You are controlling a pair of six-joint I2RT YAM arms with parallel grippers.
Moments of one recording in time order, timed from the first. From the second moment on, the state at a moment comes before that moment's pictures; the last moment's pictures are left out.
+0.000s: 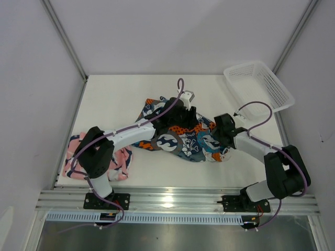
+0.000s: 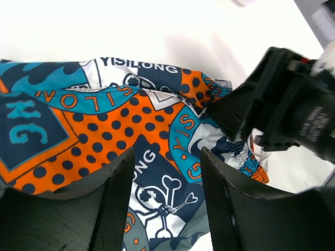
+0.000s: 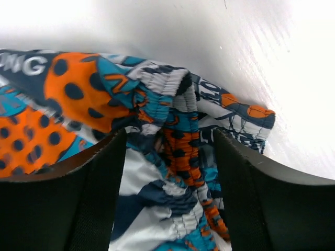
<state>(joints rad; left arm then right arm) -0.81 1.74 1.24 0.00 0.03 -0.38 0.40 1.45 0.75 -0.29 0.41 0.97</state>
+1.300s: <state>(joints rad) -0.85 2.18 1.76 -0.27 0.43 0.34 0.06 1.37 0.63 -0.29 0.05 0.91</state>
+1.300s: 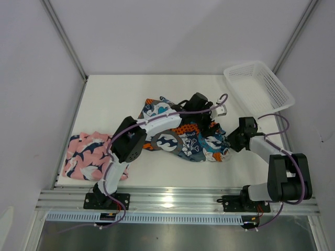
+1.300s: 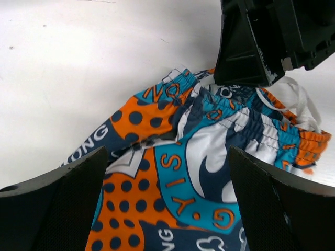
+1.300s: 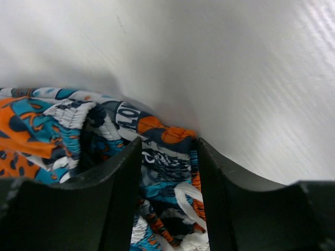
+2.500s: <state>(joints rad) -0.84 2.42 2.00 -0.35 0.42 0.39 0.05 1.56 0.77 -0.17 0.03 0.89</state>
